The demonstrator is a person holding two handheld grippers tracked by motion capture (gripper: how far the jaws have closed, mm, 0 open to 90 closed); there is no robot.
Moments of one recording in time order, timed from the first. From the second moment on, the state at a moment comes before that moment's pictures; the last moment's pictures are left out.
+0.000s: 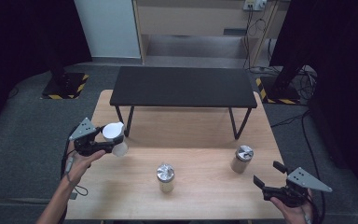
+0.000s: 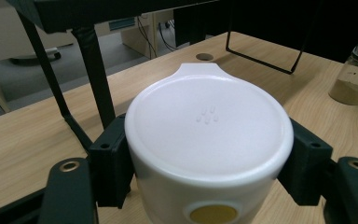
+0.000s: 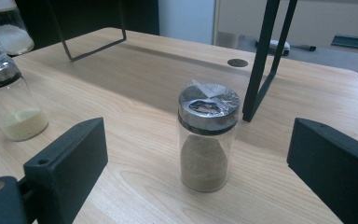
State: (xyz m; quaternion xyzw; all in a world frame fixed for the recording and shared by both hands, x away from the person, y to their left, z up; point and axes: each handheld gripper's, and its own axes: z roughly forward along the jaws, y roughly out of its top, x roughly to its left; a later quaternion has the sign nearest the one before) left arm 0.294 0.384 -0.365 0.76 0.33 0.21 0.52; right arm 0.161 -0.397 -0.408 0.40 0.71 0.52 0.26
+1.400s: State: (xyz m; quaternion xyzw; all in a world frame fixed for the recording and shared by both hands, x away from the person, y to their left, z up) left arm 0.343 0.358 -0.240 0.79 0.26 0.19 0.52; right arm 0.163 -0.398 -0.409 0.40 0.71 0.52 0.26
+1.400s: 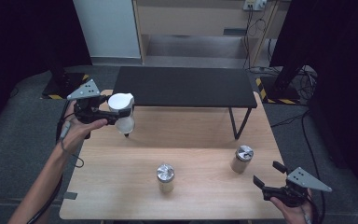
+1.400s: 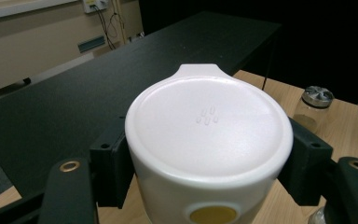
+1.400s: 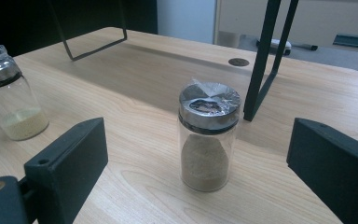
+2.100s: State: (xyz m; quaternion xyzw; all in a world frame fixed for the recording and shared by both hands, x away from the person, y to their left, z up) left arm 0.381 0.325 -0.182 0.78 0.27 0.20 0.53; right arm 0.163 -0.400 -0.410 0.40 0.71 0.52 0.26
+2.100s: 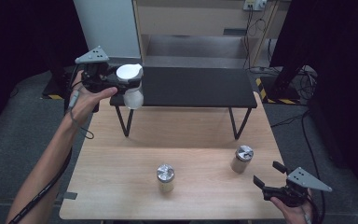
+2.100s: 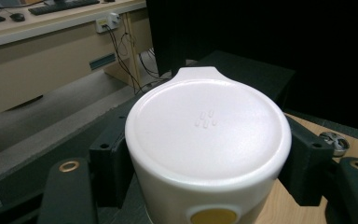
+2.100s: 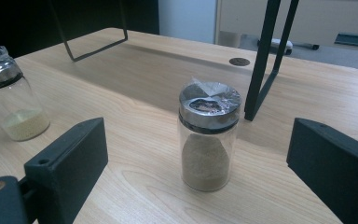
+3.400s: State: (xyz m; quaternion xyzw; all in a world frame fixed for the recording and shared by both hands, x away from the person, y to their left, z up) left arm 0.430 0.282 -0.203 0.73 0.38 0.26 0.50; right arm 0.162 -0.401 -0.411 0.40 0.71 0.52 0.26
